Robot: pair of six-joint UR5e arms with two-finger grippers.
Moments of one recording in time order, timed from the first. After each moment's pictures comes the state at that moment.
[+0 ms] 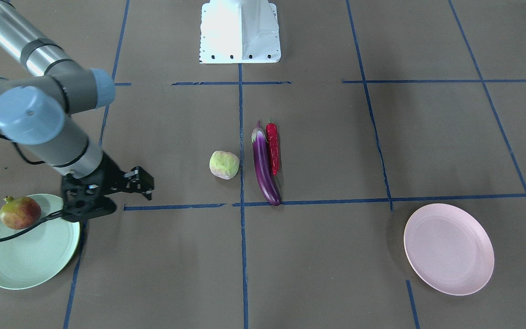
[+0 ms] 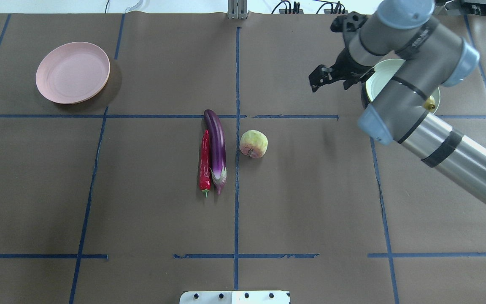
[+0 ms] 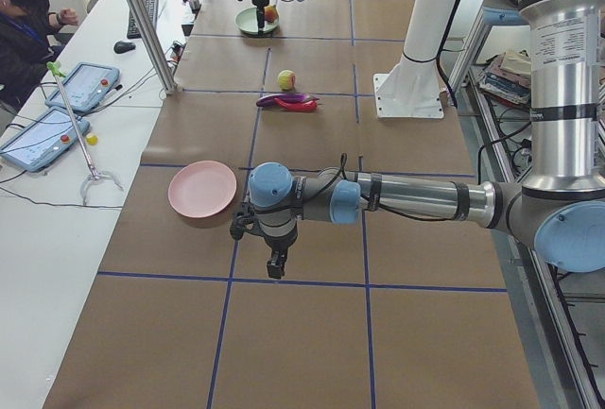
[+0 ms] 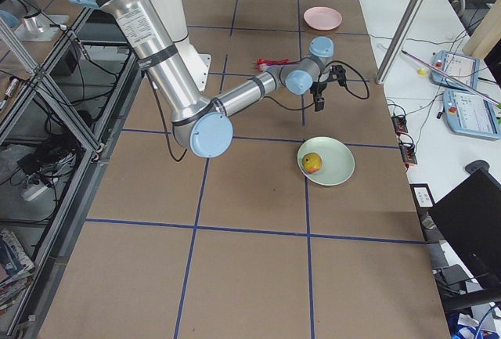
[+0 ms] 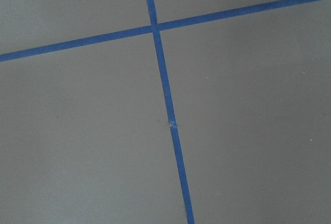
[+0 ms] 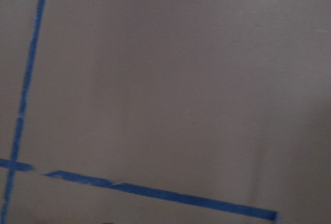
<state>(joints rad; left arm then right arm) -1.49 -1.44 -1.76 -1.55 -2.34 0.09 0.84 -0.92 1.49 -1.36 2.08 0.89</state>
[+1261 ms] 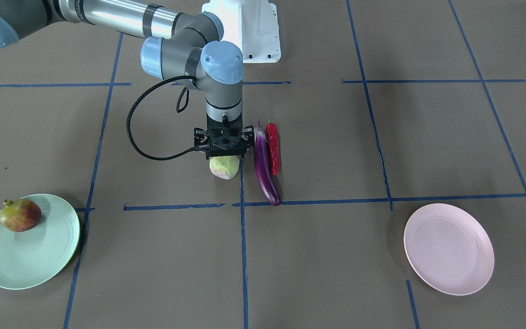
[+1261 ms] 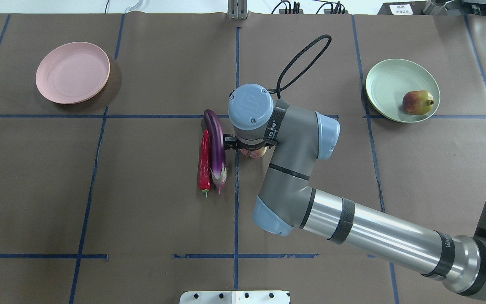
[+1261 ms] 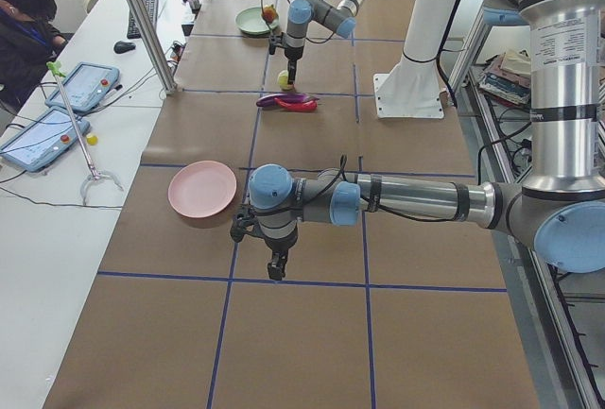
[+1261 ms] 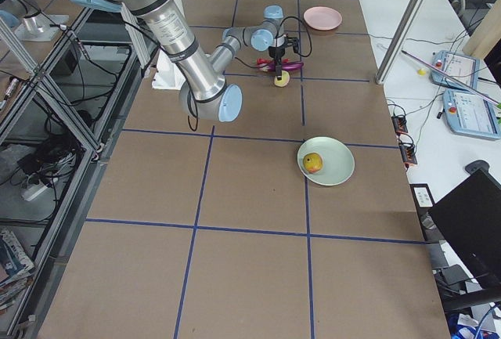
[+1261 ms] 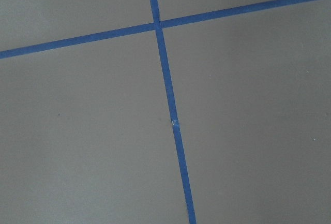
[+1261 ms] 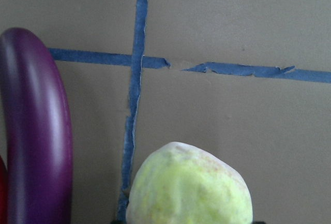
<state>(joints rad) -1.49 -1.44 -1.76 -1.55 -2.34 0.09 0.50 -0.74 1.45 -1.57 1.75 1.13</state>
